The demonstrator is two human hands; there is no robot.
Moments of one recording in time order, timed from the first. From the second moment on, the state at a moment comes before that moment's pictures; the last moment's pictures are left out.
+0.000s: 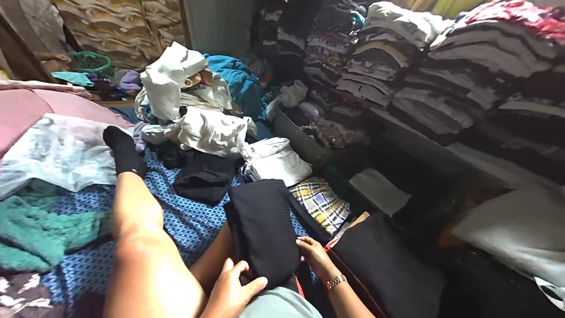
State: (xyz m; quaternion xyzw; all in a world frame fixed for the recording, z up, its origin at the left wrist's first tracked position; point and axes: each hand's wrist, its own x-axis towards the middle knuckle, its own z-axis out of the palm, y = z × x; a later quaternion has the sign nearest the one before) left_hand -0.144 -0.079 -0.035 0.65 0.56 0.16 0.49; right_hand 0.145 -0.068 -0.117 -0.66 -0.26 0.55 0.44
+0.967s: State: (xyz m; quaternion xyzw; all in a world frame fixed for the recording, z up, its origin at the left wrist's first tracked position) left_hand -0.181 -0.070 -0.058 0.55 0.62 0.25 0.50; right_hand 0.085 -0.132 -0.090 -0.61 -0.70 0.01 0.36
